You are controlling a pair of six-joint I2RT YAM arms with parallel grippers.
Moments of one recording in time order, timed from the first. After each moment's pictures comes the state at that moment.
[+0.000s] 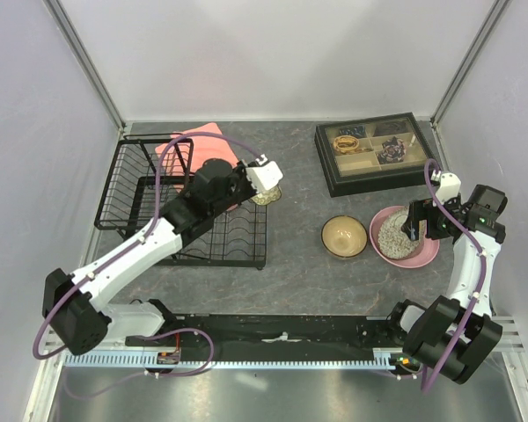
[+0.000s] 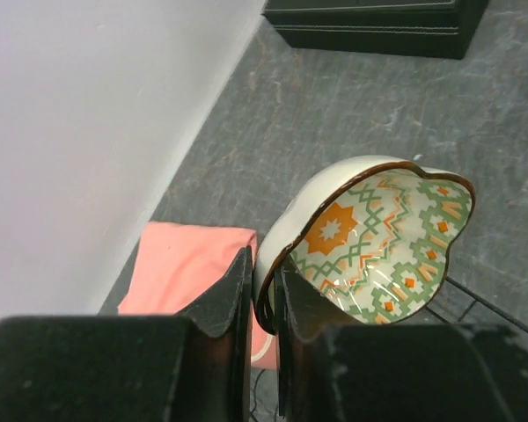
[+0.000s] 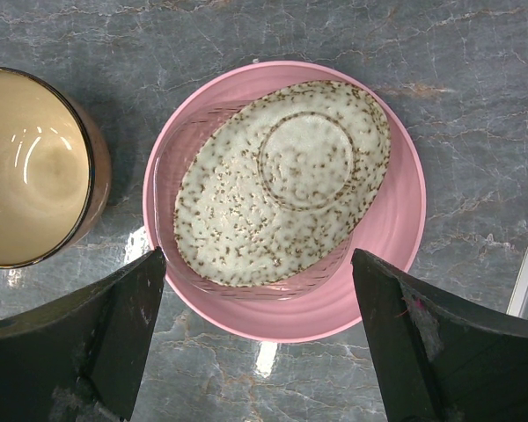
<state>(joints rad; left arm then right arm) -0.72 1.23 1.04 -0.12 -0.08 0.64 -0.56 1.08 0.85 -0.73 -0.58 -0.55</state>
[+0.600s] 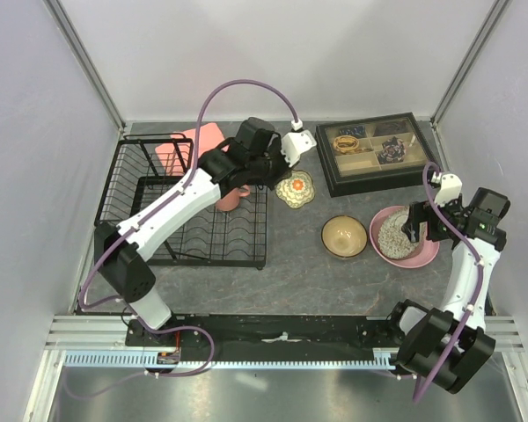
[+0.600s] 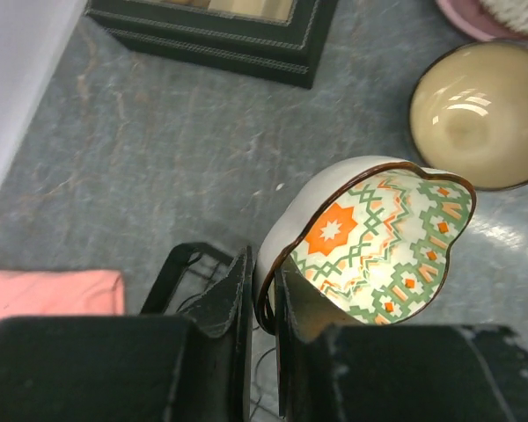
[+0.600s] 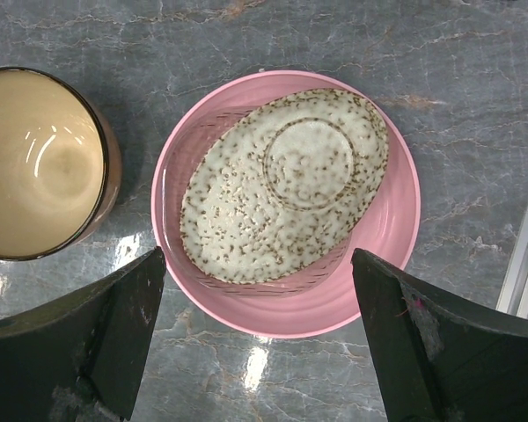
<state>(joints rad) -0.73 1.64 1.60 -0.56 0.18 0.41 -0.56 1.02 0.84 -0.75 -0.60 -0.57</state>
